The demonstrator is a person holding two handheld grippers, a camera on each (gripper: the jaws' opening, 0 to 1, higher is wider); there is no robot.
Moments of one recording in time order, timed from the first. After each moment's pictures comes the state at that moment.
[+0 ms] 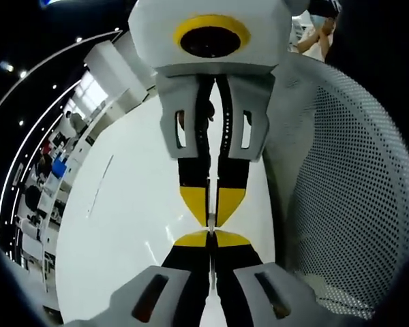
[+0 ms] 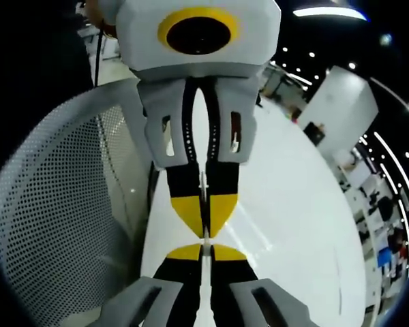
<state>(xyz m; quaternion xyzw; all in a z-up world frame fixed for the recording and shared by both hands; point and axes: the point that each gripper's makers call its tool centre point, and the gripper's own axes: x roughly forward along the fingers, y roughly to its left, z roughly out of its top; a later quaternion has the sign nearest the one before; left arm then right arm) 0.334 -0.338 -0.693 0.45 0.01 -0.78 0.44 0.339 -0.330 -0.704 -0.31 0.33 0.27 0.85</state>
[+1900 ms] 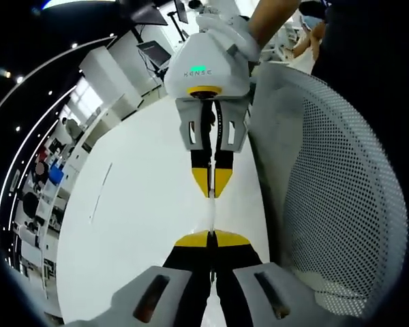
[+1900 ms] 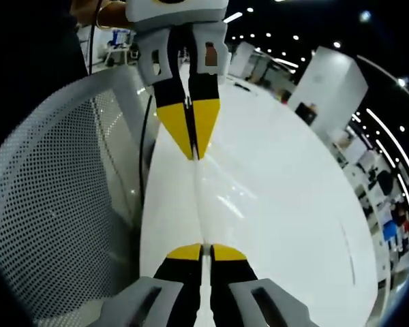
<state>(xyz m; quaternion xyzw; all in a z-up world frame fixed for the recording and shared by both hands) 0.336 -0.327 -0.670 0.45 0.00 -0.79 0.42 0.311 -0.371 -0.725 -0.26 0.37 0.23 0.86</state>
